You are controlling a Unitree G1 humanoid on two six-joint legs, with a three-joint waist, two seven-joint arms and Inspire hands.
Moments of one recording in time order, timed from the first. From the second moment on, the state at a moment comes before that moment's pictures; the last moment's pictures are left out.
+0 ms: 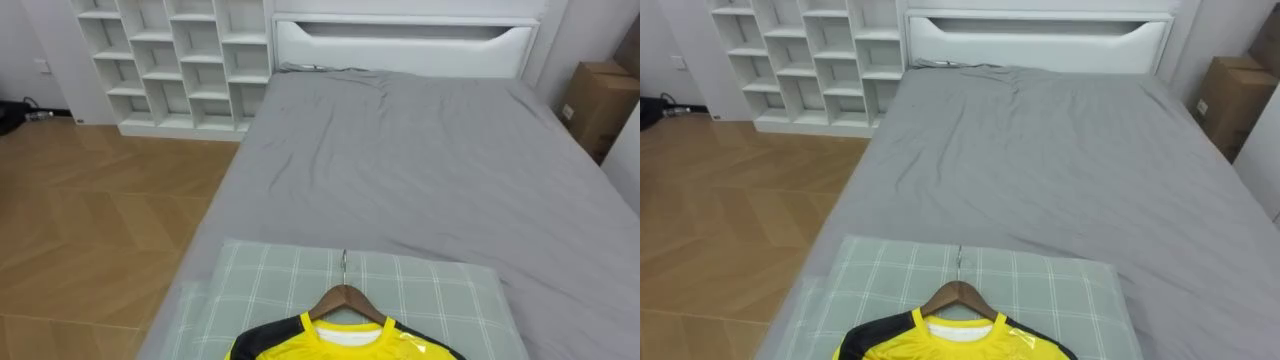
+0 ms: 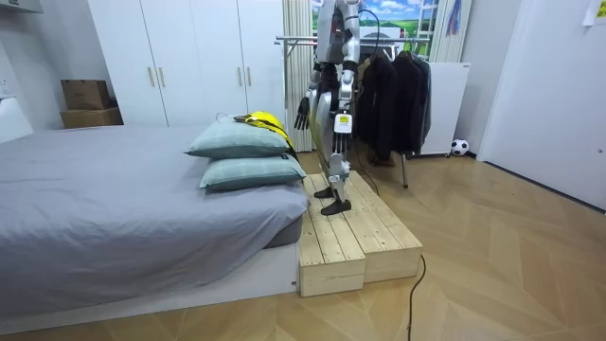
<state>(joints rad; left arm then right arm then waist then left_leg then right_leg) 0.21 0.16 0.06 1.15 0.28 0.14 0.02 0.10 -0.20 0.10 1.25 0.29 0.00 0.23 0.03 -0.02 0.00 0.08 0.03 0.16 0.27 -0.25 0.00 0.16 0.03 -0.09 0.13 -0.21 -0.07</state>
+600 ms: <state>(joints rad) 0.21 0.16 0.05 1.14 0.27 0.11 0.09 0.10 -0.20 0.14 1.26 0.40 0.00 0.24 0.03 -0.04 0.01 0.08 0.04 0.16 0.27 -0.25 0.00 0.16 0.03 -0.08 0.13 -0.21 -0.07</state>
